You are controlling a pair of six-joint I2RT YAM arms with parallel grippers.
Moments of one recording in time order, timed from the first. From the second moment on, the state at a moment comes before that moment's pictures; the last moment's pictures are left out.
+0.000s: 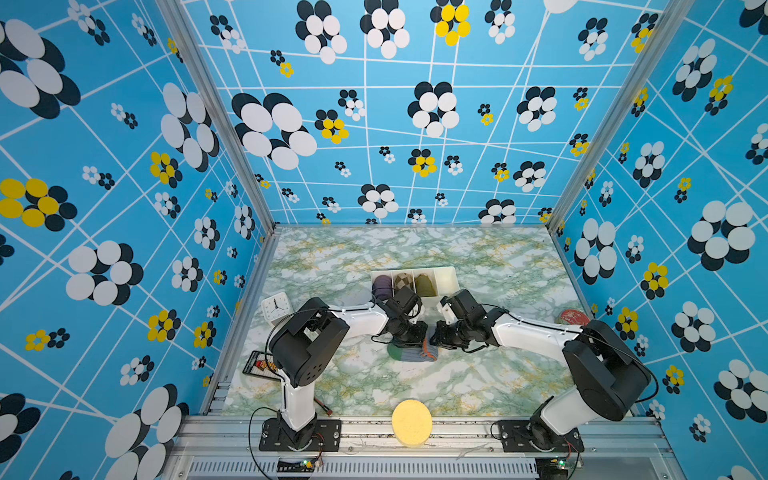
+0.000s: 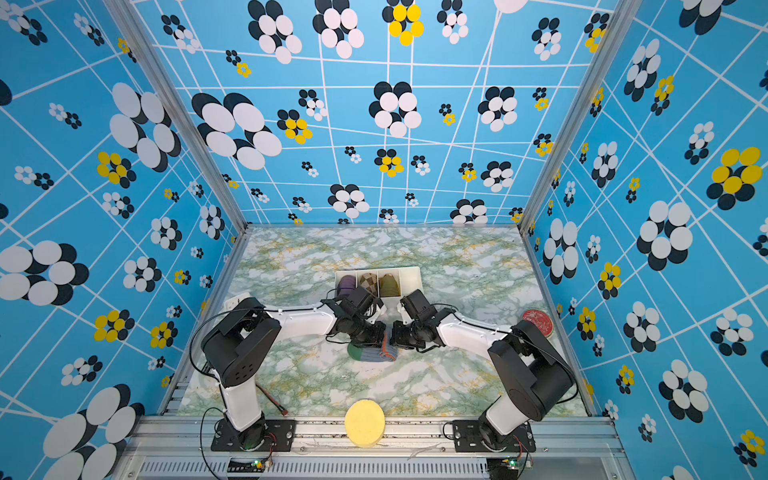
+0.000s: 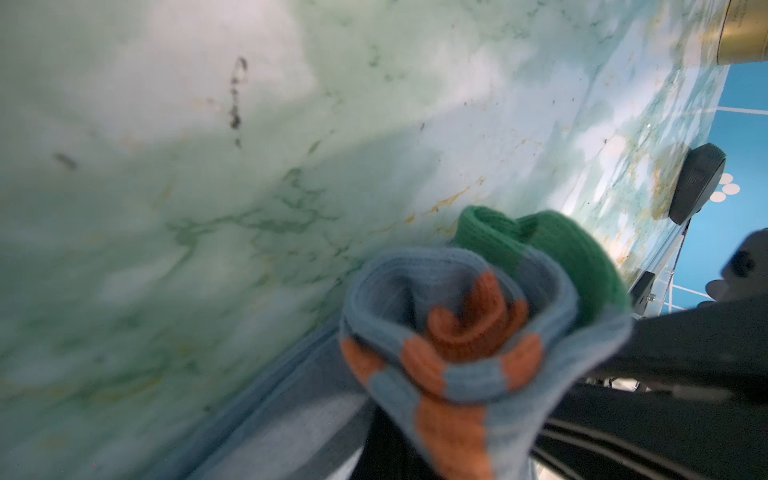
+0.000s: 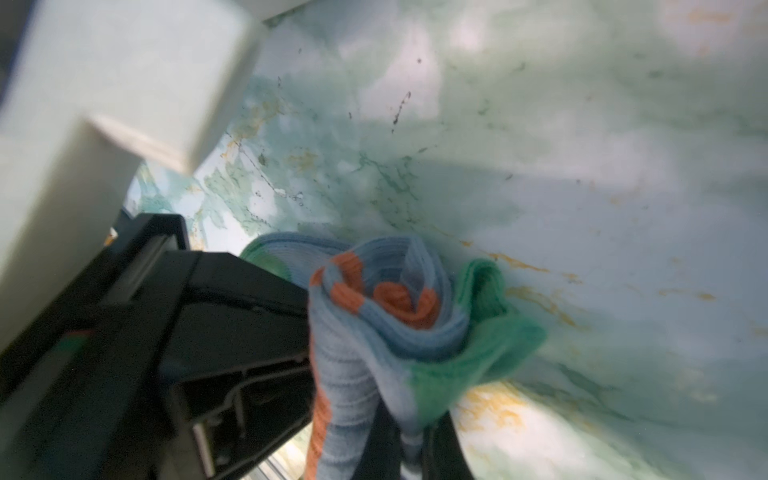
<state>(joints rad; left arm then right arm) -0.75 1.87 1.02 -0.26 0.51 -0.63 0.66 1.58 0.79 -0.29 -0.34 0.66</state>
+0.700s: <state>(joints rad) -0.69 1.78 1.00 -0.33 0.47 -0.57 0.71 1.60 0.87 -0.38 -0.27 0.62</state>
